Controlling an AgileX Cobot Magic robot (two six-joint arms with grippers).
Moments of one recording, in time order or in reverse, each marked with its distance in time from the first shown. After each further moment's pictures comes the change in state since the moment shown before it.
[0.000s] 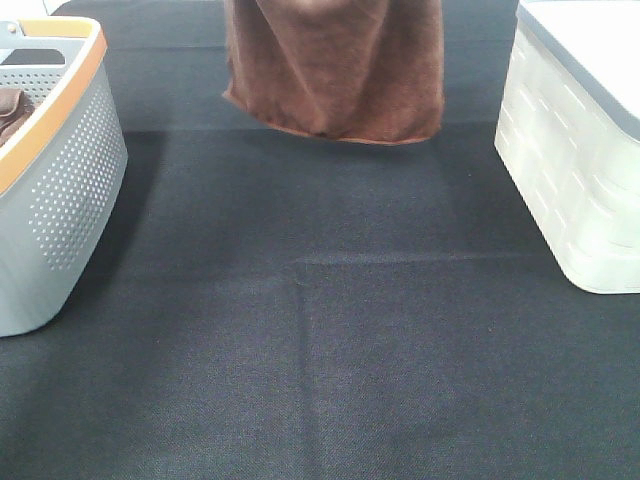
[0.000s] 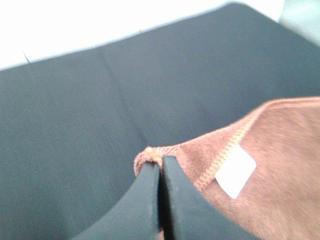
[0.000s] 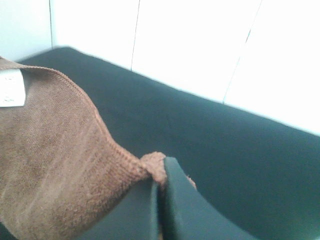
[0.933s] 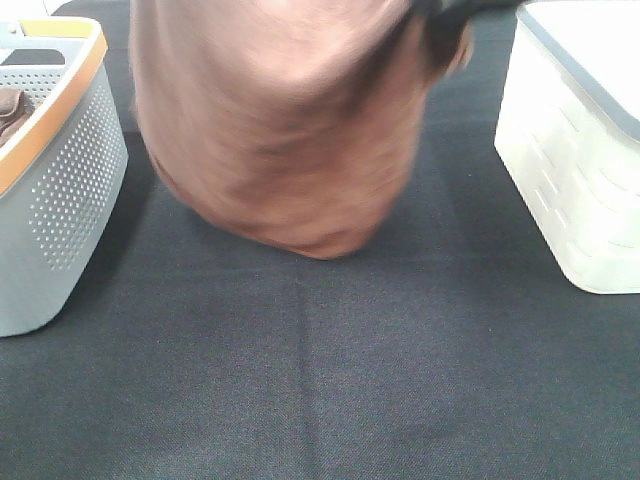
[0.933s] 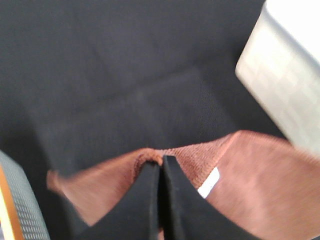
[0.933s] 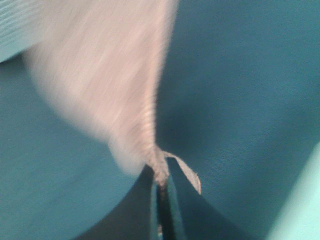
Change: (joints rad) left arm -0.042 -0.290 0.000 -0.179 0.664 0.000; right arm 0.247 -0.335 0.076 0.180 0.850 -0.186
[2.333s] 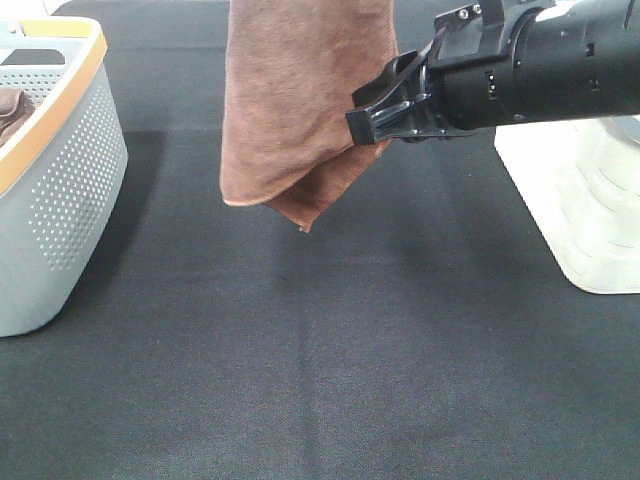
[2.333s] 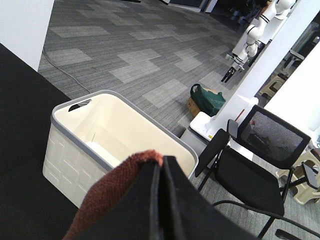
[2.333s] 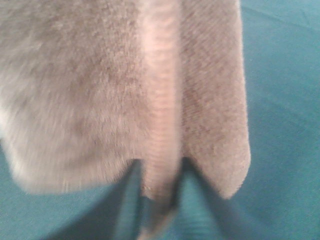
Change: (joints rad) left arm 0.000 -0.077 0.000 -0.809 -0.195 0.364; right arm 0.000 -0.001 0.496 0.901 -0.741 -0.755
